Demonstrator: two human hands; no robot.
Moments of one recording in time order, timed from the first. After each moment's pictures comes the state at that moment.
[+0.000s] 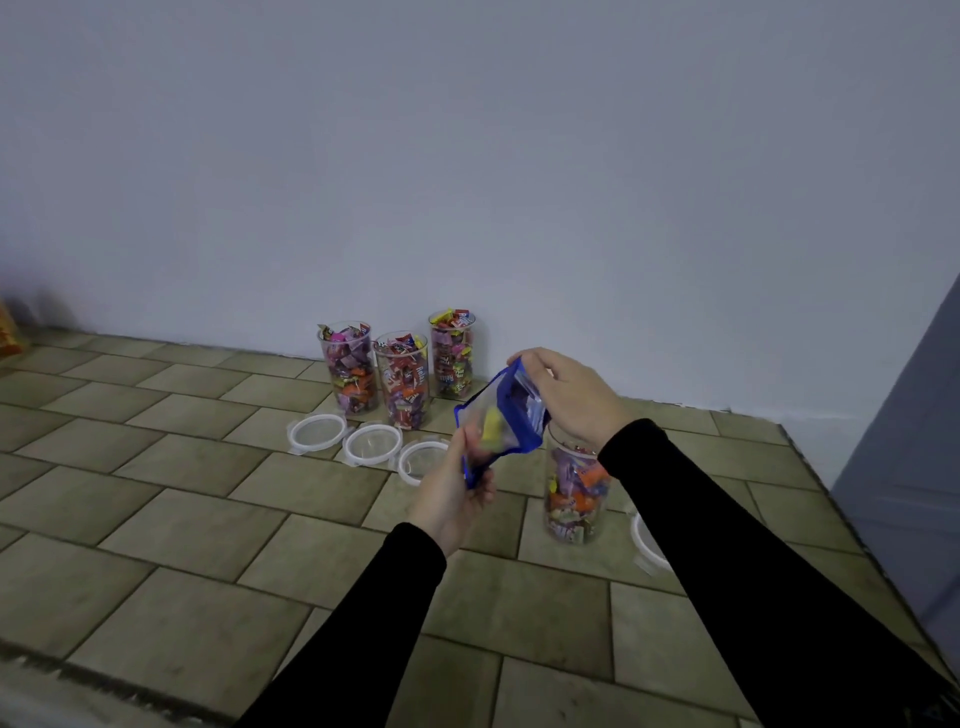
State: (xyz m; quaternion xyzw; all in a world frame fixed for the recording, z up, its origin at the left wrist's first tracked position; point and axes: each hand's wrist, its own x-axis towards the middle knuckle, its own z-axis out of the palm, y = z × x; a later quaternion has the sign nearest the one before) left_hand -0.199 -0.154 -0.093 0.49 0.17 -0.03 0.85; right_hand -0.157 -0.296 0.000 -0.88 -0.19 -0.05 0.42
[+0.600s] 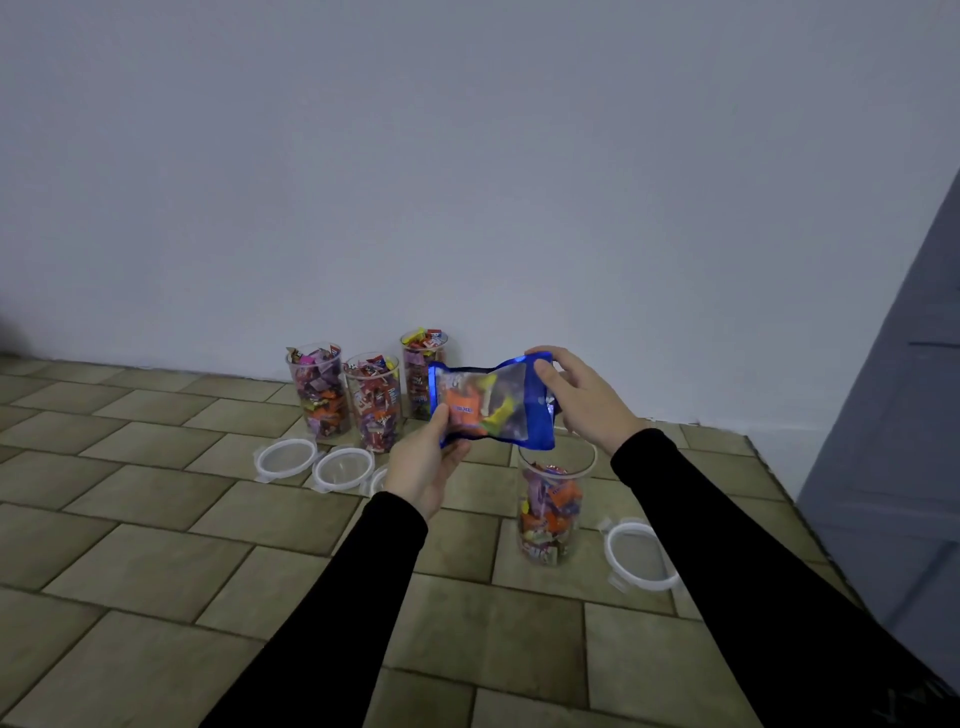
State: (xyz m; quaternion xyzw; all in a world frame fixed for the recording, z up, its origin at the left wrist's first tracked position) left_hand -0.166 -0.158 -0.053 0.47 0.14 0.06 0.87; right_hand -0.140 -0.336 0.000 -0.79 -0.18 -0.05 0.58
